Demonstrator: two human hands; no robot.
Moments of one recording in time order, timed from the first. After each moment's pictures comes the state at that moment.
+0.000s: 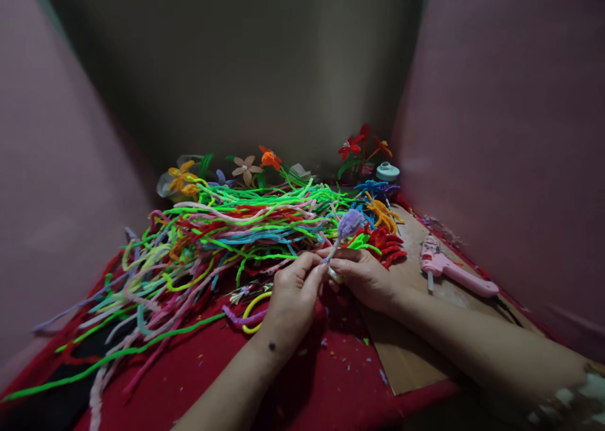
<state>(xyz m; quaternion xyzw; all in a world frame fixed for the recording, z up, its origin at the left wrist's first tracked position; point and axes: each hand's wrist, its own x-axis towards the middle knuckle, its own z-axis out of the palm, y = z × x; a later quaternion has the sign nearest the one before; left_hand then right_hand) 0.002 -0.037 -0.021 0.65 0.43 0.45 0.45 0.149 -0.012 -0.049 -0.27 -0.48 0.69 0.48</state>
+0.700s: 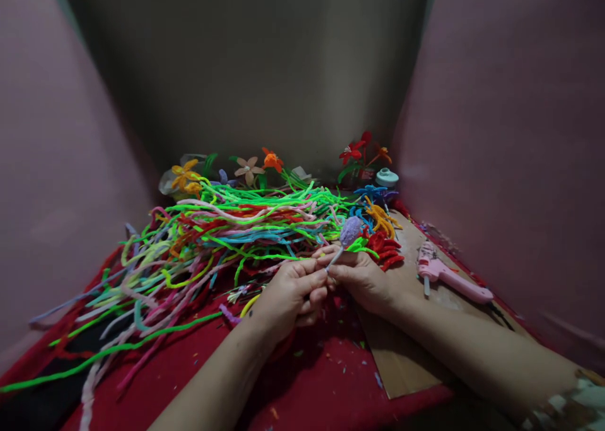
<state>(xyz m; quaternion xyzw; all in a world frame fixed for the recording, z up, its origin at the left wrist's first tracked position) -0.007 -0.033 -0.012 0.47 0.34 0.32 0.75 0.151 -0.009 -0.055 -0.25 -0.53 0.65 0.49</state>
